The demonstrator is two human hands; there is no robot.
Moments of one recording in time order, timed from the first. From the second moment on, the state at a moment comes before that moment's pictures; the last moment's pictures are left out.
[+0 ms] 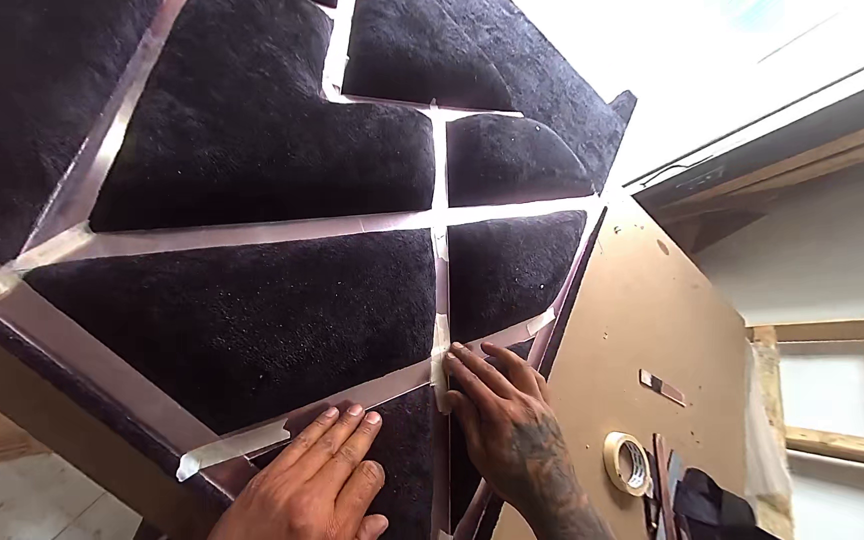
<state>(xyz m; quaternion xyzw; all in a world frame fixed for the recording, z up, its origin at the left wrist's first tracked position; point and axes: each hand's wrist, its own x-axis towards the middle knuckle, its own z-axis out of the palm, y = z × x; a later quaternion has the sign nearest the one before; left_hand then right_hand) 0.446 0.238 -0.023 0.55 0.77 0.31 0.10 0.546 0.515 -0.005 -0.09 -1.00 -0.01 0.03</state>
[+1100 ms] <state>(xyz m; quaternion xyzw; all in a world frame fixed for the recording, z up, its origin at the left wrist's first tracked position) 0.215 0.158 -0.002 0.54 0.82 0.19 -0.01 0.345 0.523 0.038 -0.09 -0.66 0.73 0.17</state>
